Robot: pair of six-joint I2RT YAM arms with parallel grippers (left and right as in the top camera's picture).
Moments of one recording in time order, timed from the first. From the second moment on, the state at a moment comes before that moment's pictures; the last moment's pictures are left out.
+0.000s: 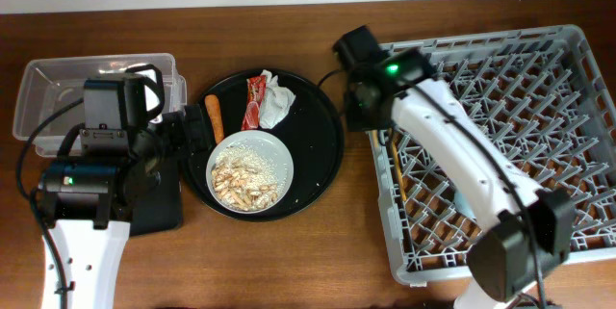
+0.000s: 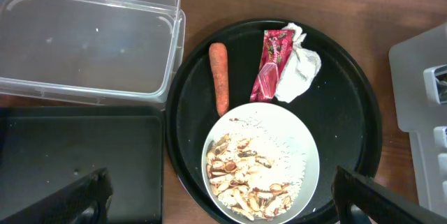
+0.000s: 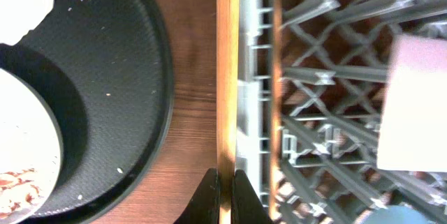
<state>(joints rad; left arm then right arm) -0.07 1.21 1.38 -1.06 -0.03 -0.23 0.44 1.82 1.72 -1.23 0.17 0.38</state>
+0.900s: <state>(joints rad) -0.07 1.21 1.38 -1.06 -0.03 -0.23 0.49 1.71 1.51 -1.18 -0.07 0.31</state>
